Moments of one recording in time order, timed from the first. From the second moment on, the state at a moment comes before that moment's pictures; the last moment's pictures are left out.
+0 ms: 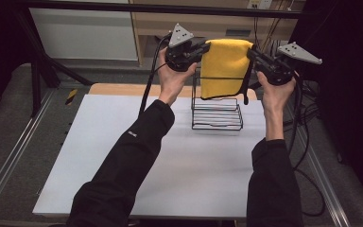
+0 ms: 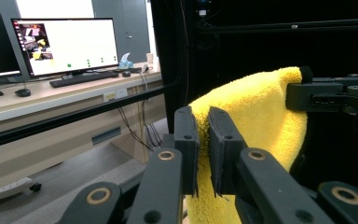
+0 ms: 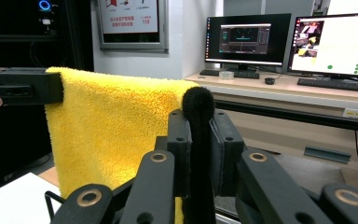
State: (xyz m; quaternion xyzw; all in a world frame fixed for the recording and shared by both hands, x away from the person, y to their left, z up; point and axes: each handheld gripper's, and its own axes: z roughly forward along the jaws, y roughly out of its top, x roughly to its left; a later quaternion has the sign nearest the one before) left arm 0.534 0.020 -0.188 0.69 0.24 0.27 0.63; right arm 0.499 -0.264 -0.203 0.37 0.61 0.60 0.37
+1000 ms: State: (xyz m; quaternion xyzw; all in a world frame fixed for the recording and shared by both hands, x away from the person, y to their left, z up) left arm 0.514 0.022 -0.202 0.71 0.21 0.26 0.62; right arm 0.479 -0.268 -0.216 0.36 0.62 0.58 0.37
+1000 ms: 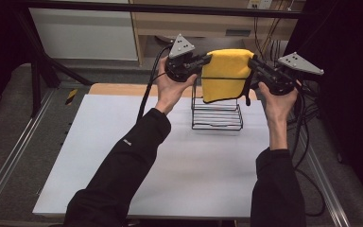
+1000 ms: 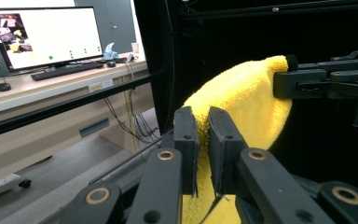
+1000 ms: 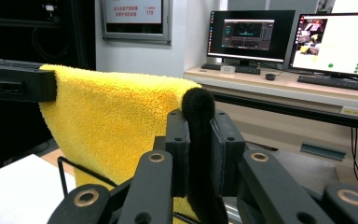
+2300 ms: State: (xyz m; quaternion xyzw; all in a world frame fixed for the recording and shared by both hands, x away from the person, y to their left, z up) left arm 0.474 0.020 -0.249 0.75 0.22 0.22 0.58; right arm 0.446 -0.271 -0.256 0.37 0.64 0.58 0.35
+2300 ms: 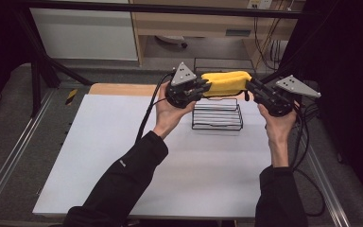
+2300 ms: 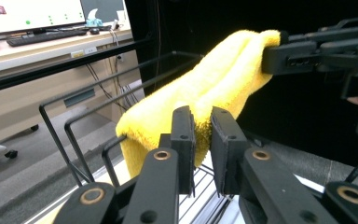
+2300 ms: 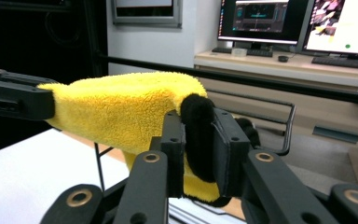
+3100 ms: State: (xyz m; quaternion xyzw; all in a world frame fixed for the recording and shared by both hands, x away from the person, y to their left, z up) left arm 0.477 0.017 -0.283 0.79 0.22 0.21 0.53; right arm 0.442 -0.260 -0.263 0.40 0.70 0.53 0.27
